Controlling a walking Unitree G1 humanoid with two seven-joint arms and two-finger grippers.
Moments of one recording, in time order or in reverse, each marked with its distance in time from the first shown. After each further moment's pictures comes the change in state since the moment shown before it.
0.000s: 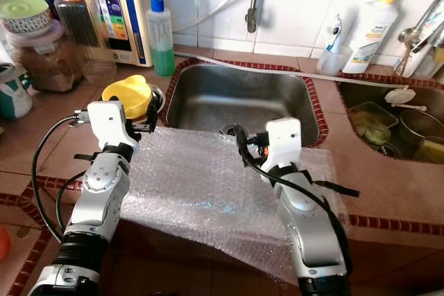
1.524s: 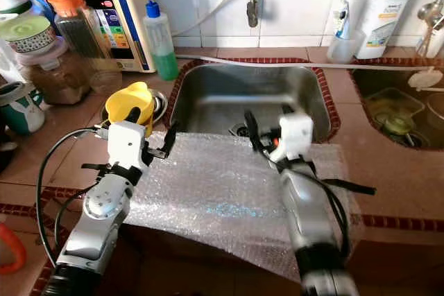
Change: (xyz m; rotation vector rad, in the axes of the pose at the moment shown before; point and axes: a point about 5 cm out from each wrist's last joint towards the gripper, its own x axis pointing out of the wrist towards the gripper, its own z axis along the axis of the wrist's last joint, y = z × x) left arm -0.035 -0.022 -0.001 0.161 -0.018 -0.205; right arm 0.020 -0.029 -0.014 0.004 -0.215 -0.013
